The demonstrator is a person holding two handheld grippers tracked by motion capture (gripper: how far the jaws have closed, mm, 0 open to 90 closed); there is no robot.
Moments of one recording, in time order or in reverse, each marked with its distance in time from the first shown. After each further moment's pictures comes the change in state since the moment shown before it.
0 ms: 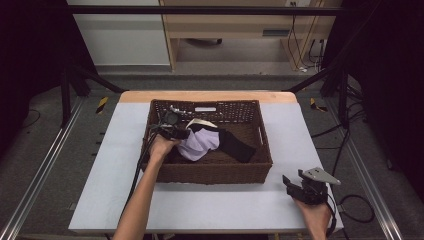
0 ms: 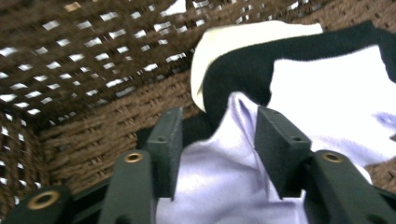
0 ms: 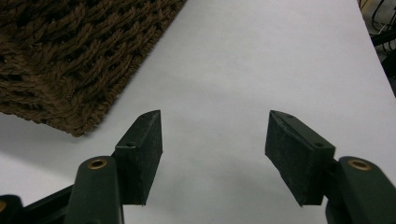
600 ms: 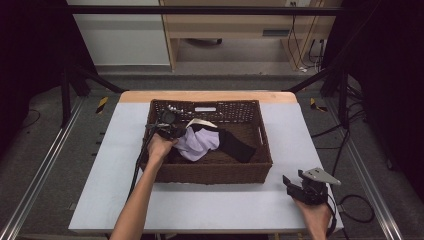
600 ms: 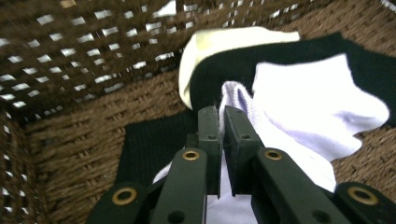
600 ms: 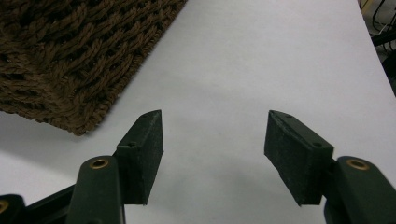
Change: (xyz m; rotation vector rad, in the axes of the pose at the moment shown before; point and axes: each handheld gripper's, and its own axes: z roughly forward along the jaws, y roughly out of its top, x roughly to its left) left arm 0.003 0.000 -0.013 -0.037 -0.057 -0.049; right arm 0.000 0.000 -0.001 -0.002 0.001 0.001
